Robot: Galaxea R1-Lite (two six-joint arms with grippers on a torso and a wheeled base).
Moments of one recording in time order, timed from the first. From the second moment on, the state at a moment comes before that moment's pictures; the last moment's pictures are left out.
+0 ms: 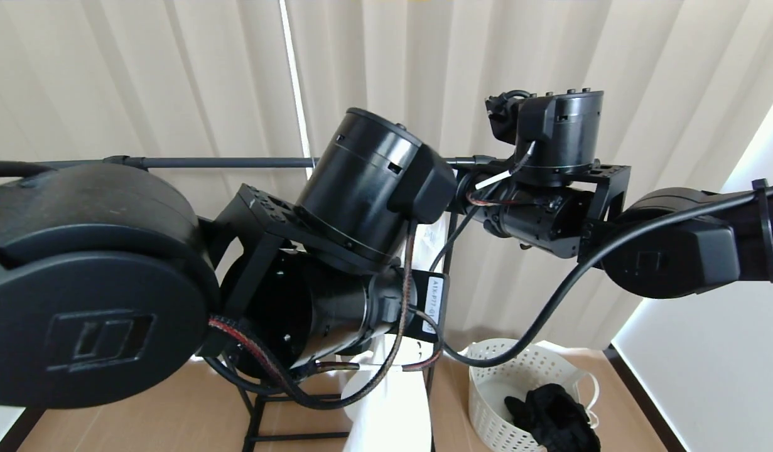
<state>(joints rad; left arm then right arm) -0.95 1.76 -1.39 0.31 0.36 -0.41 0.67 1.90 -1.37 -0.33 -0.30 0.43</state>
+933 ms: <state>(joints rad) -0.70 1.92 -1.54 0.31 0.40 -0.39 0.67 1.73 -1.16 -0.34 -0.33 0.18</state>
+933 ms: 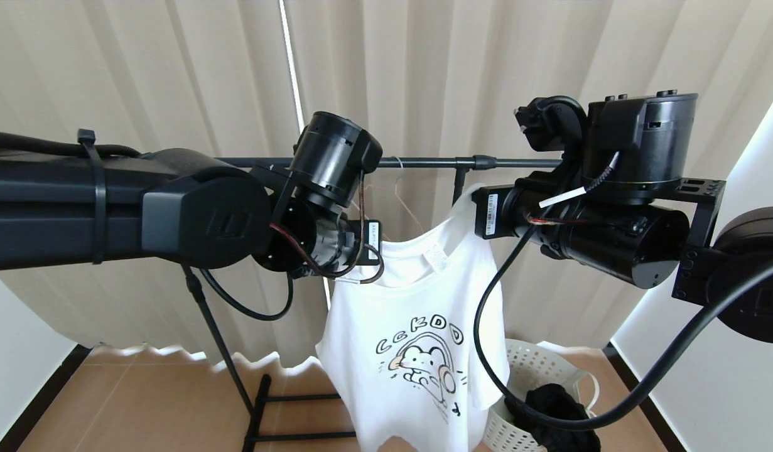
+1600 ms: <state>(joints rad) -0.69 1.91 -1.52 0.31 0.40 -0.39 0.66 1.73 -1.16 -0.34 -0.34 0.18</state>
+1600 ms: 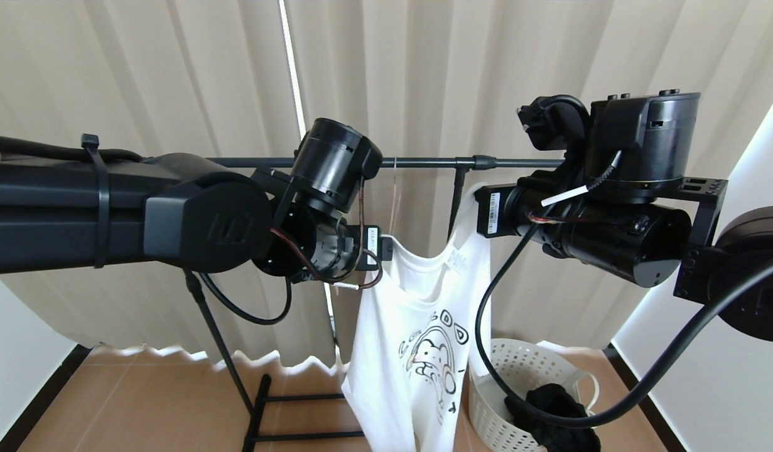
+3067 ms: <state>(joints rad) -0.45 1.70 -1.18 0.09 0.04 -0.13 0.67 1.74 -1.16 -0.34 -0.37 0.17</state>
